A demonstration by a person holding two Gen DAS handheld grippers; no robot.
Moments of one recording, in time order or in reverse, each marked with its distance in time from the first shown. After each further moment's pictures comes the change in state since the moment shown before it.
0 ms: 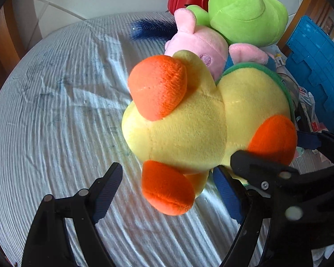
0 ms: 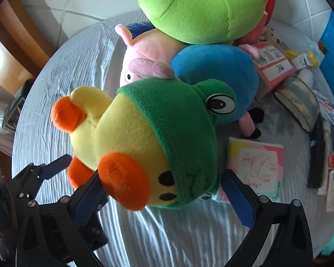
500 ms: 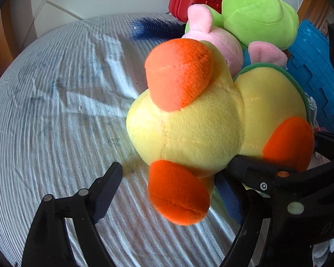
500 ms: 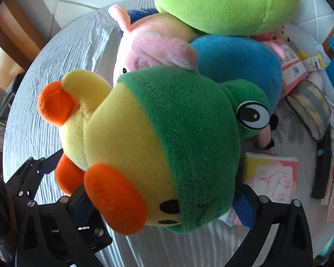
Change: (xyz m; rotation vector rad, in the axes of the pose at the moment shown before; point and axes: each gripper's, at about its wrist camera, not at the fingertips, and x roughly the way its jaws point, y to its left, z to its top) left arm 0.018 0.022 0.009 0.010 -0.032 -0.034; right arm 0.031 0.004 0.013 0.003 0.049 -0.011
